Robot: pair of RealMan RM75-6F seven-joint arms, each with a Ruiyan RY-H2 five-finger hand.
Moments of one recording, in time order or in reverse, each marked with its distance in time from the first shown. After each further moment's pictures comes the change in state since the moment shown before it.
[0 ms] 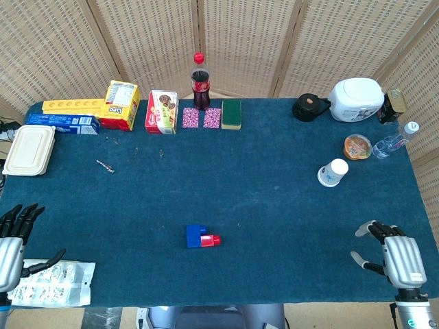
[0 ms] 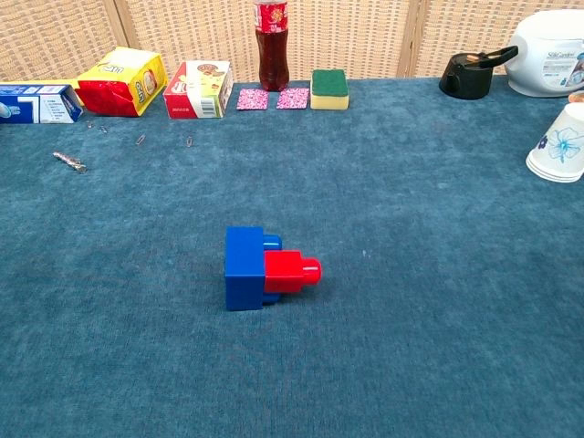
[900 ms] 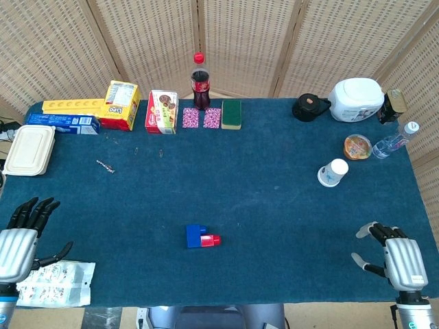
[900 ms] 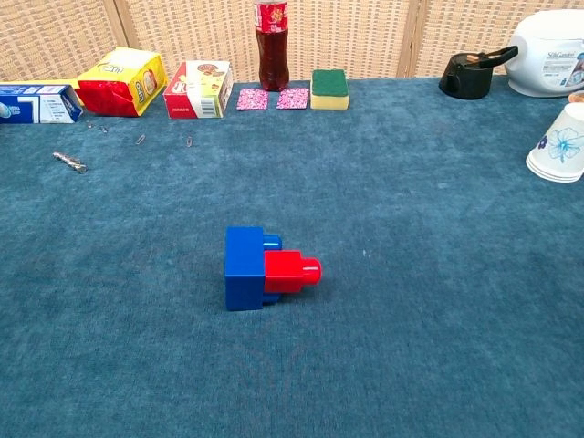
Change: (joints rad) left arm -0.073 0.056 -0.013 -0.061 0.007 -0.103 0.058; right arm -0.011 0.004 -0.009 -0.012 -0.012 0.017 -0.006
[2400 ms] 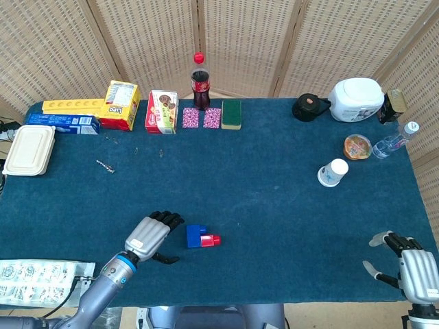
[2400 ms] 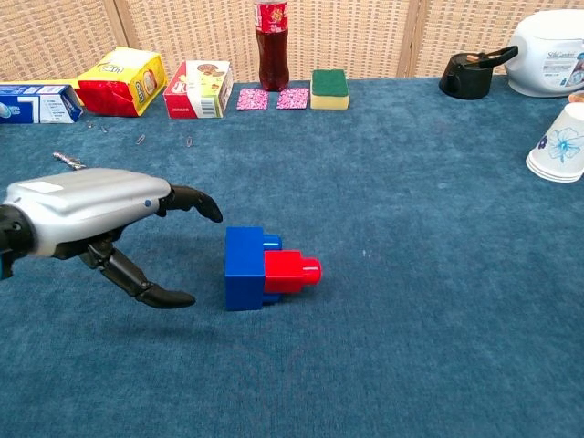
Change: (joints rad) left arm -0.514 -0.423 -0.067 -0.067 -0.569 -0.479 0.582; right arm -0.063 -0.003 -0.021 0.059 -0.010 0.079 0.079
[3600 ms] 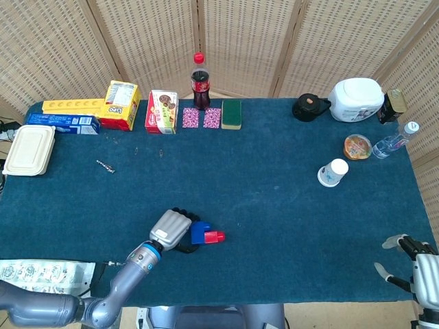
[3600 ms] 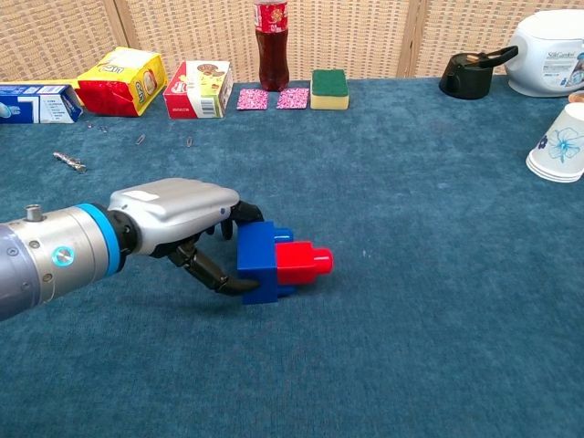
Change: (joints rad) left arm -0.183 -0.175 -0.017 0.225 -0.087 -0.041 -0.040; right arm -0.034 0.008 0.014 0.003 0.039 0.015 0.007
